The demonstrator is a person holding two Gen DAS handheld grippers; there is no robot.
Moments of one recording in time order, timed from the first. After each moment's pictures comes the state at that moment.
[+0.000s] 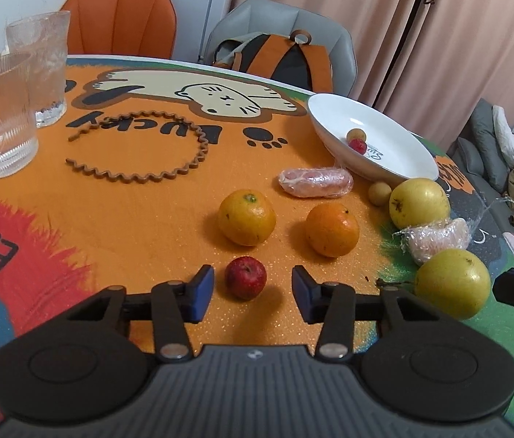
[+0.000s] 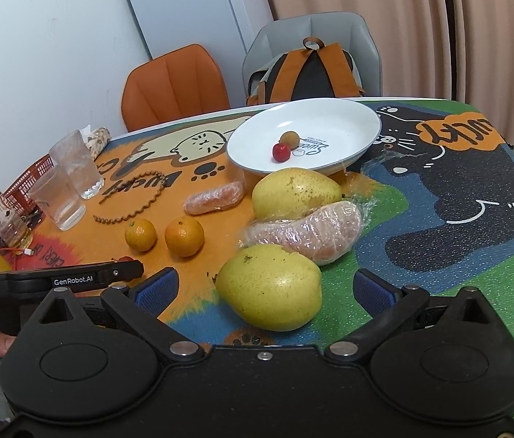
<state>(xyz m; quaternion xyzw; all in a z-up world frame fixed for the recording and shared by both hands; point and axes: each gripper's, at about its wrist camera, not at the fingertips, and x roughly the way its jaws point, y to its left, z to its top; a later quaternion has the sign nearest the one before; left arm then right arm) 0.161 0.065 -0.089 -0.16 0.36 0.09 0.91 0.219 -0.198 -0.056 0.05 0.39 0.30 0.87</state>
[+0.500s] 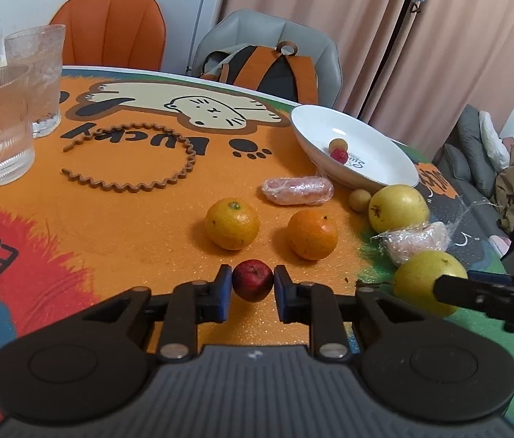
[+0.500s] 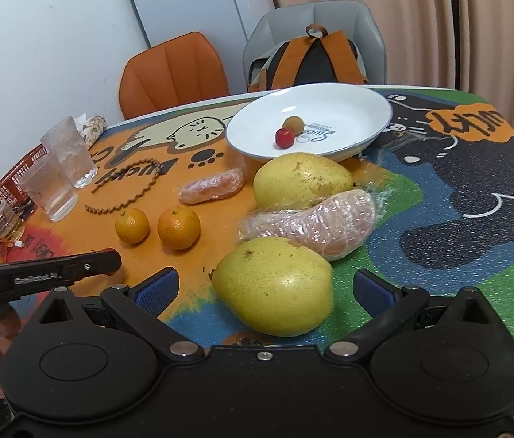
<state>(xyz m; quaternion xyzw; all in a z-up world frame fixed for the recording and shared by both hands) 0.148 0.062 -0.077 -0.16 0.35 0.07 0.92 0.228 -0.182 -0.073 0.04 0.40 0.30 0.86</state>
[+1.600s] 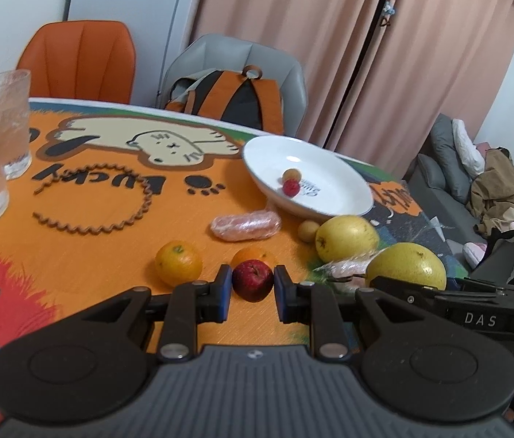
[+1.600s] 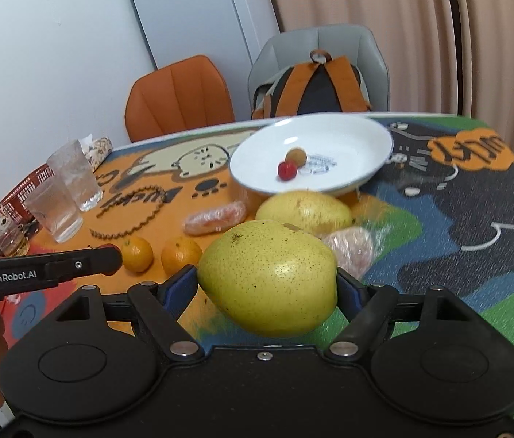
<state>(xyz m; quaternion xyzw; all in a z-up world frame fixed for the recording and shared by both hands) 0.154 0.036 -0.042 -0.15 0.31 0.03 0.94 0.236 -0.187 -0.057 0.05 0.36 0.30 0.88</state>
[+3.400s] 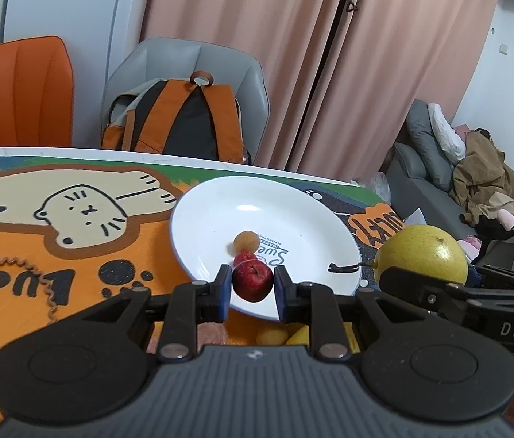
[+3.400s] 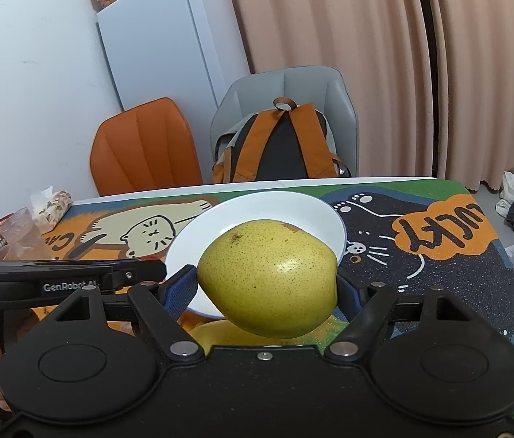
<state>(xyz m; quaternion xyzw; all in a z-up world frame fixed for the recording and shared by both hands) 0.299 0.020 -0.035 -0.12 0.32 -0.02 0.94 0.322 -0.197 -0.043 0.06 0.32 0.26 0.91</state>
